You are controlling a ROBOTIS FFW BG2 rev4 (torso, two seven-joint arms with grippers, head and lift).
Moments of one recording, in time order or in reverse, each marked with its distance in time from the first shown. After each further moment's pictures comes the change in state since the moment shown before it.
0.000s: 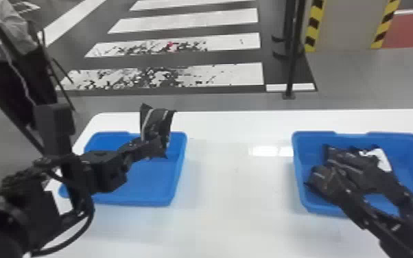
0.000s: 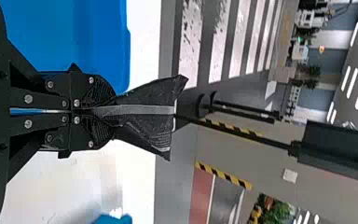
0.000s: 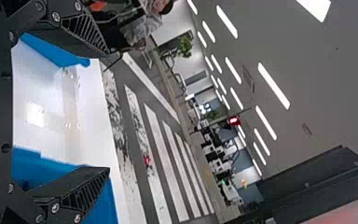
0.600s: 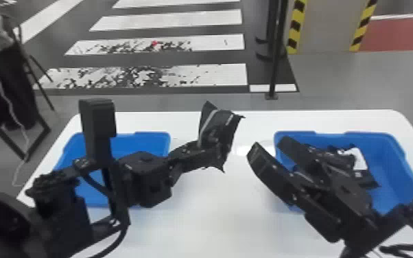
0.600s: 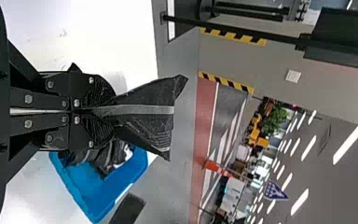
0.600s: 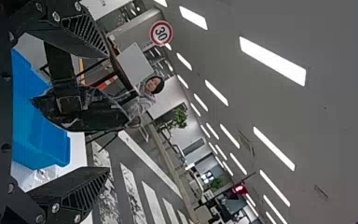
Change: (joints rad) left arm -0.023 0.028 -0.243 -0.036 0.121 -0.014 -0.042; right arm -0.159 -0.076 0.179 -0.013 -0.156 0.092 0.010
